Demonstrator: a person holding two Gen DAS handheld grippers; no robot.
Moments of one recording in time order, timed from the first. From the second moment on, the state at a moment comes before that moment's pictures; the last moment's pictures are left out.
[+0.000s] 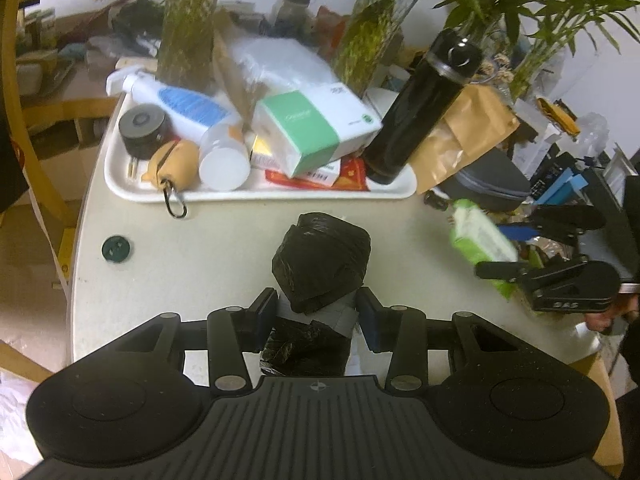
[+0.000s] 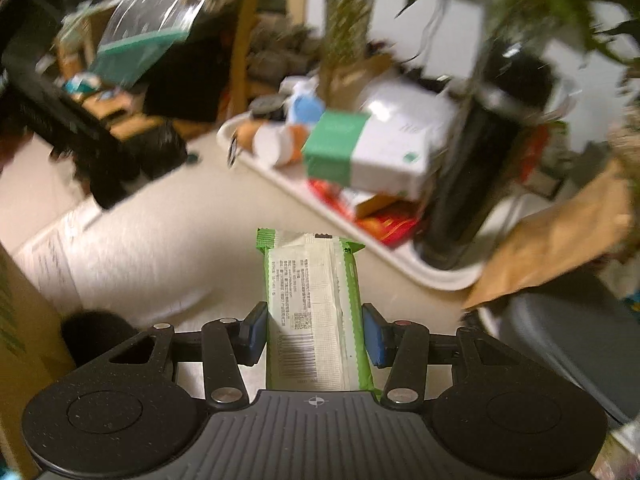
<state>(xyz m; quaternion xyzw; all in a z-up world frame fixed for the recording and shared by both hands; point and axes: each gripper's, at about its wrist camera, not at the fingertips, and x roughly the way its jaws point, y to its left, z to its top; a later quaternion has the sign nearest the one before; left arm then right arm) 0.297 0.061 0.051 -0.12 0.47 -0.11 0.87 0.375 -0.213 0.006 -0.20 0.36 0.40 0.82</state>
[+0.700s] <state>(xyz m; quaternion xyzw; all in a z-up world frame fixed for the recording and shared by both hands) 0.270 0.118 0.034 -0.15 0.44 -0.02 0.89 0.319 -0.273 0.069 -0.09 0.29 0.29 0.91</state>
